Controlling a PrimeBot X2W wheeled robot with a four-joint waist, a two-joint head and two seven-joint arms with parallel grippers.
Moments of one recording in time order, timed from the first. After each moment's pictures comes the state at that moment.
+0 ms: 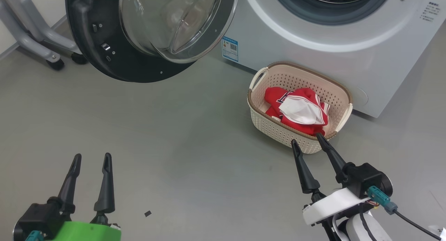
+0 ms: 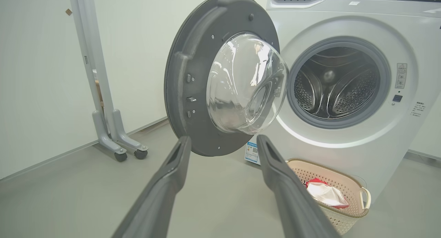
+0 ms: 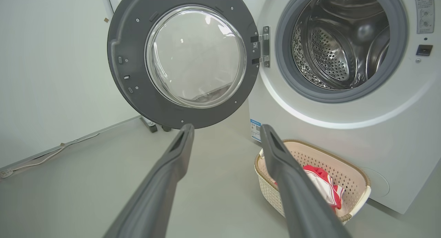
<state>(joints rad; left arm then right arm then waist) 0.06 0.11 -0.08 0.00 -0.42 -0.13 -0.25 -0.05 -0.05 0.28 0.16 0.27 0.12 -0.25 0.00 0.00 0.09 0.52</state>
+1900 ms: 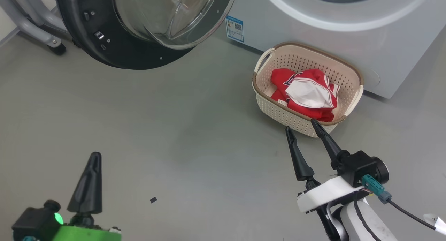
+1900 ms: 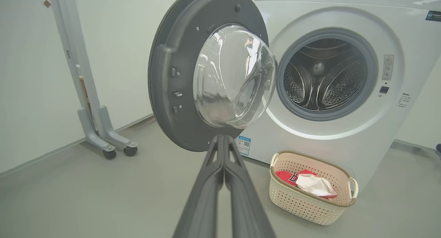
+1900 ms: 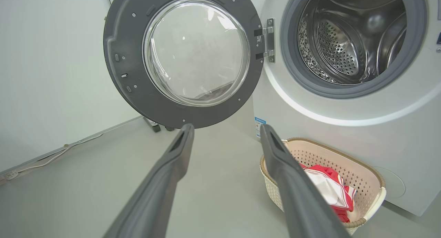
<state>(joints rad) 0.10 0.10 -0.09 -0.08 -0.45 -0.13 -0.25 -0.12 -0.05 0.33 0.16 0.27 0.12 -0.25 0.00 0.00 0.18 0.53</state>
